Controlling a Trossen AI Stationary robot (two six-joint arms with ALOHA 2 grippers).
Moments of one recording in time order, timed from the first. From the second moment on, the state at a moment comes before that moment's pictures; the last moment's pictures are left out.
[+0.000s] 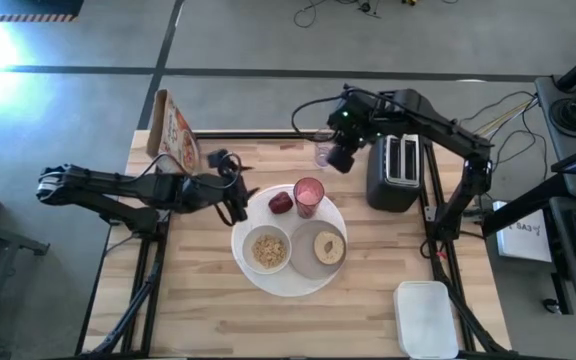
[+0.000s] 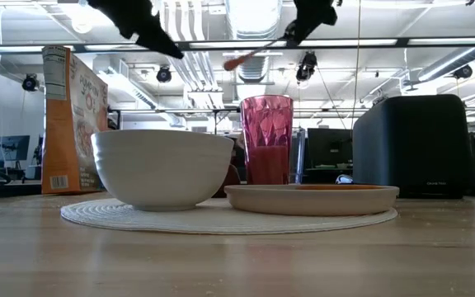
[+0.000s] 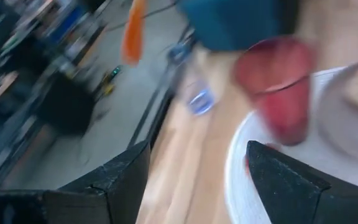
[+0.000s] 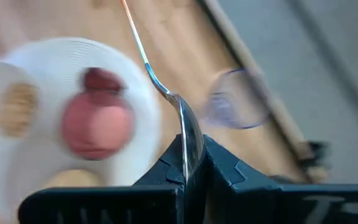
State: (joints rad) left arm -0.06 1.11 0.92 -0.35 -0.64 0.21; right arm -0.33 1.71 2.12 -1.44 0.17 0.08
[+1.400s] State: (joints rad) left arm -0.18 1.37 0.92 0.13 -0.84 0.40; right arm -0.09 1.86 2.12 -1.27 -0.06 0.77
